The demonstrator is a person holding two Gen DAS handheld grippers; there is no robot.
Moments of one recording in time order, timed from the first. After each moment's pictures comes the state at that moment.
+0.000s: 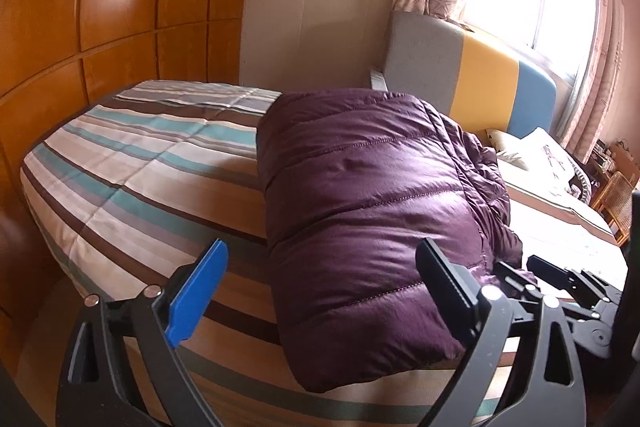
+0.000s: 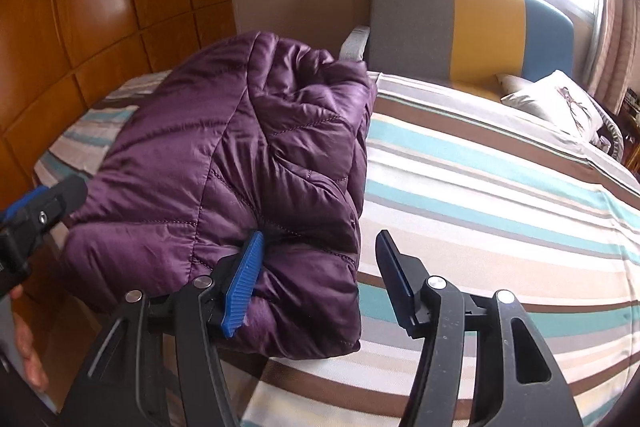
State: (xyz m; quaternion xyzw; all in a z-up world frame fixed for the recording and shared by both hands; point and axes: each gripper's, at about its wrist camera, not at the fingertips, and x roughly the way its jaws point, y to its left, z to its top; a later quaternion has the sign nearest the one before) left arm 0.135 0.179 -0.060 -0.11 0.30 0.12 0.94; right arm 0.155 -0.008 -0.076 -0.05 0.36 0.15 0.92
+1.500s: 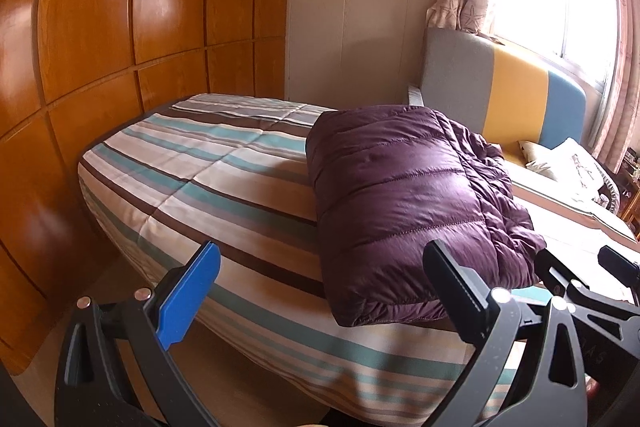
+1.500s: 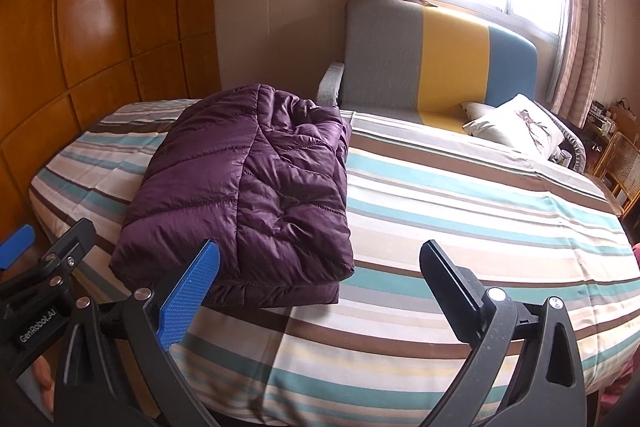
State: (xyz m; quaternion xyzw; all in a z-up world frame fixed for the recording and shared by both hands) left arm 0.062 0.150 -0.034 -0.09 0.28 0.20 0.93; right arm 0.080 -0.013 -0.032 -0.05 0.31 0.10 0.94
